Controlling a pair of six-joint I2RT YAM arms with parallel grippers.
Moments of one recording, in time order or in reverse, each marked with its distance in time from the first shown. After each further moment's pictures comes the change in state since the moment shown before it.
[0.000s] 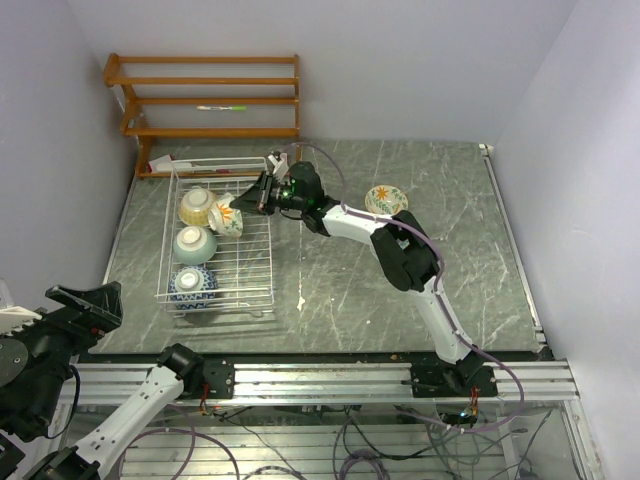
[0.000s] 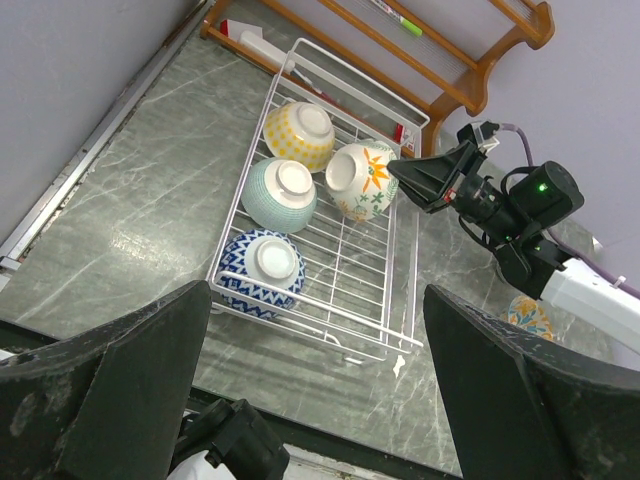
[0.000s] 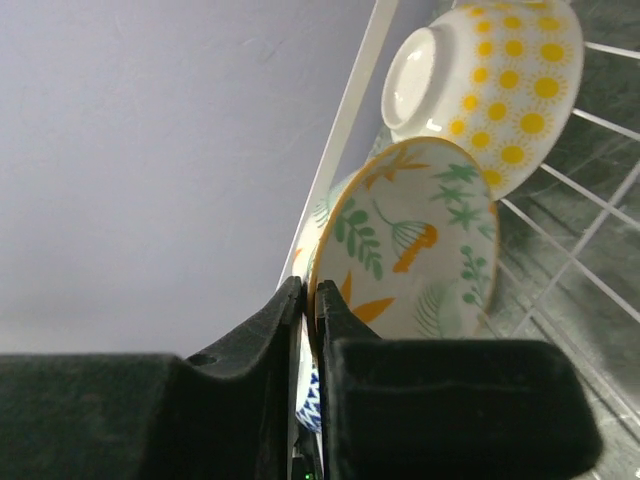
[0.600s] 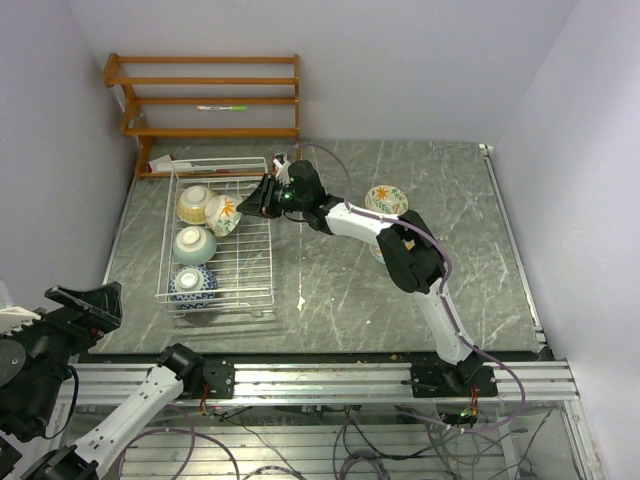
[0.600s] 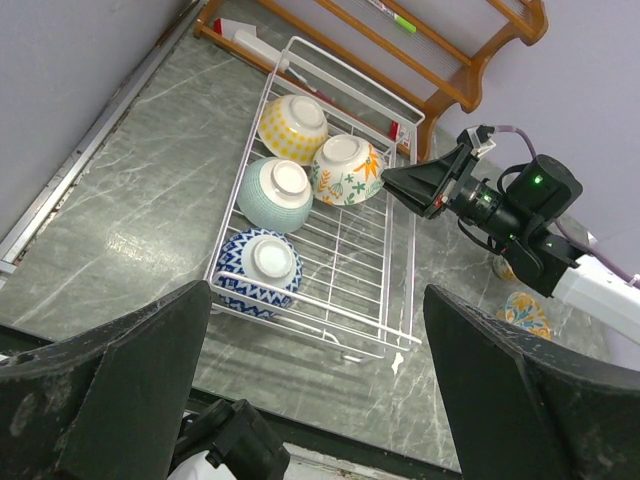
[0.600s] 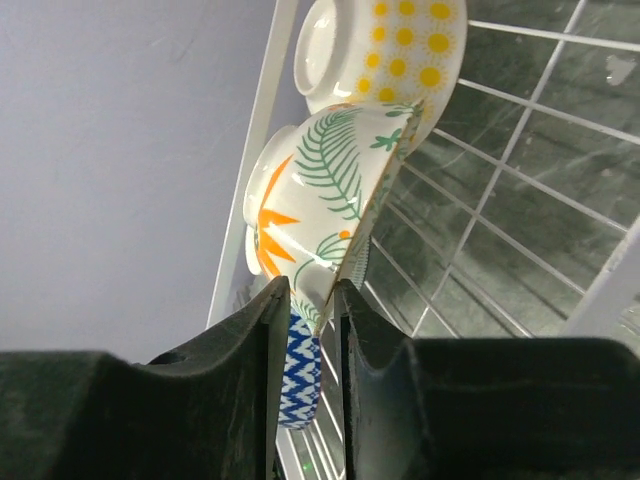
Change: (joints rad) left arm -0.015 -0.005 0.000 0.000 -0.001 0.001; right arm -0.002 -0.055 -0.037 -0.186 0.092 -0.127
